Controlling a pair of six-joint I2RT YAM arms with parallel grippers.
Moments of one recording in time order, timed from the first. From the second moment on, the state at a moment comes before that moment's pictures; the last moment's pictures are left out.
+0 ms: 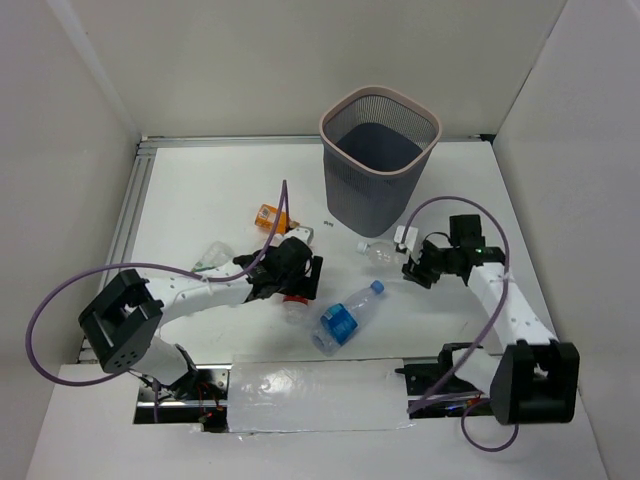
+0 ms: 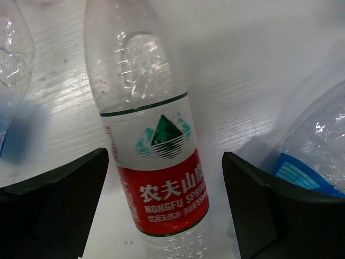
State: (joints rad) left arm -0.86 1.48 0.86 -0.31 -0.24 -0.56; right arm 0.00 1.12 0.66 -0.60 -0.65 -1.10
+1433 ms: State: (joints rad) left arm -0.89 1.56 0.86 -0.29 -0.25 -0.55; right arm 0.03 1.32 1.47 -0.27 -0.72 -0.35
